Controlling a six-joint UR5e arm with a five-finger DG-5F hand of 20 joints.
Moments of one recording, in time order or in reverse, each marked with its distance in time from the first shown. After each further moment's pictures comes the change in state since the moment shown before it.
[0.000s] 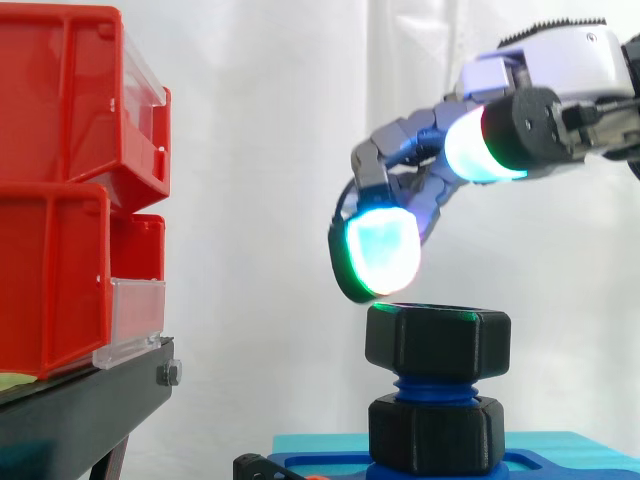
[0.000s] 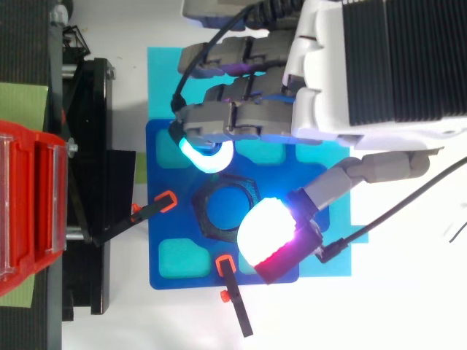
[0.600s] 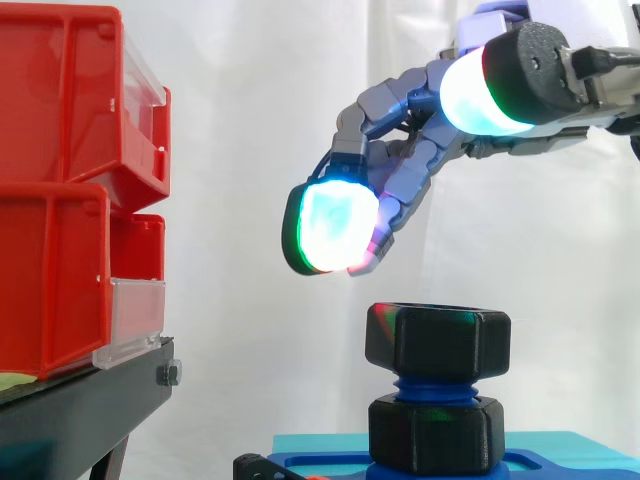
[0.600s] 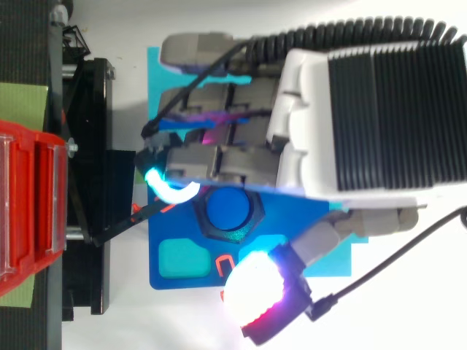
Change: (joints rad) arm 0.047 0.000 -0.010 0.045 0.024 0.001
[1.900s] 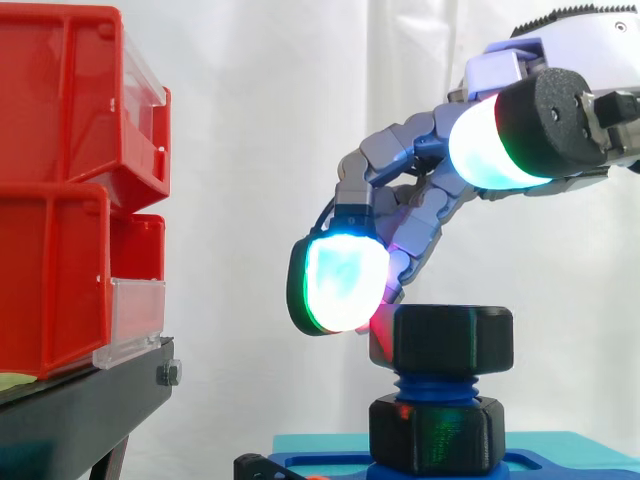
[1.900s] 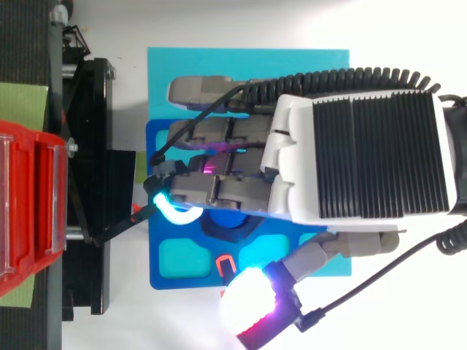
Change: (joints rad) arm 0.031 -0.003 -0.052 0.029 0.052 0.031
